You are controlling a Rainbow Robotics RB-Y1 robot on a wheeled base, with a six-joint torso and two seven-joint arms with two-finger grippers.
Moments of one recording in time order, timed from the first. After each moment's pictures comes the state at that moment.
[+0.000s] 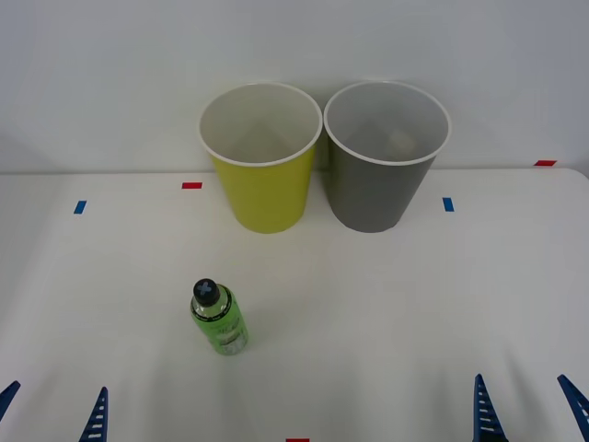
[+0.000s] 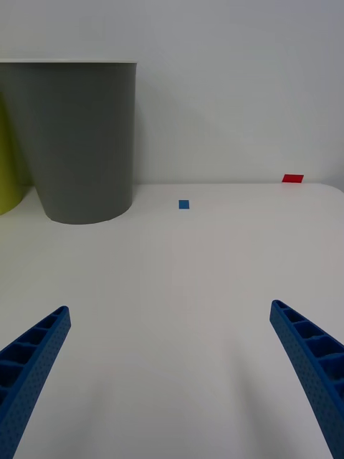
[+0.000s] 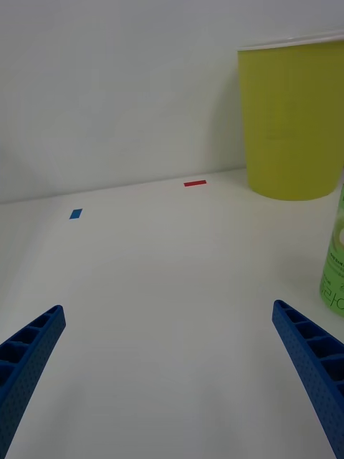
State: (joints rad) right arm 0.96 -0.27 0.18 -1.97 -0.12 -0.58 1.53; left arm 1.02 0.52 -0.21 -2.04 0.43 -0.60 -1.78
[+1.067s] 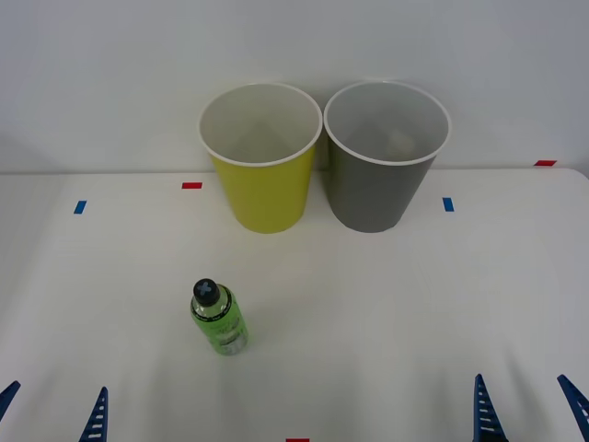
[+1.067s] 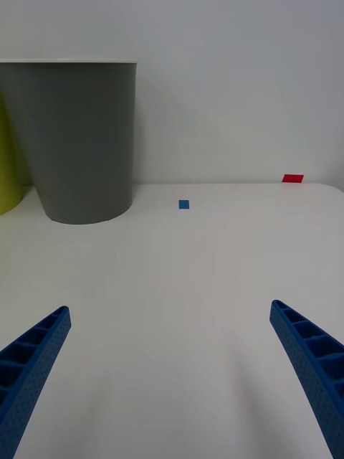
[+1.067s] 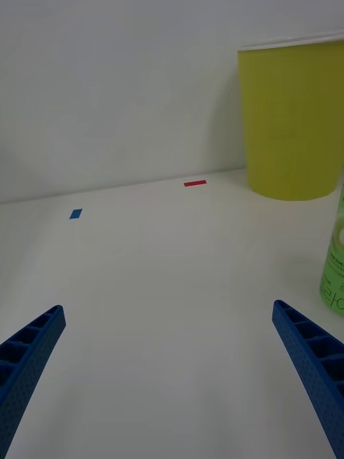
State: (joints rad) right arm 0.96 -0.27 0.18 -1.97 -0.12 -0.58 1.53; left arm 1.02 0.52 -0.21 -2.04 0.43 -0.60 -1.78
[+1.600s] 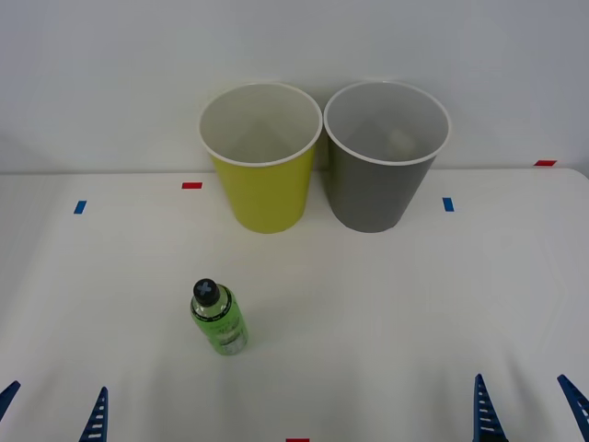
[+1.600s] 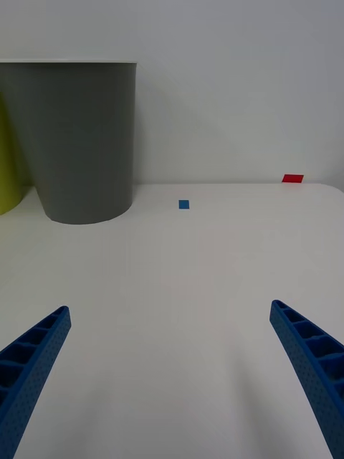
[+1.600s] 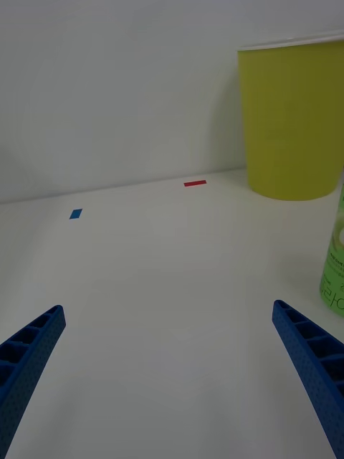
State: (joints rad) right arm 0.96 -0.27 0.18 -1.97 -0.12 -0.58 1.53; left arm 1.02 0.52 -0.21 -2.04 0.43 -0.60 -1.78
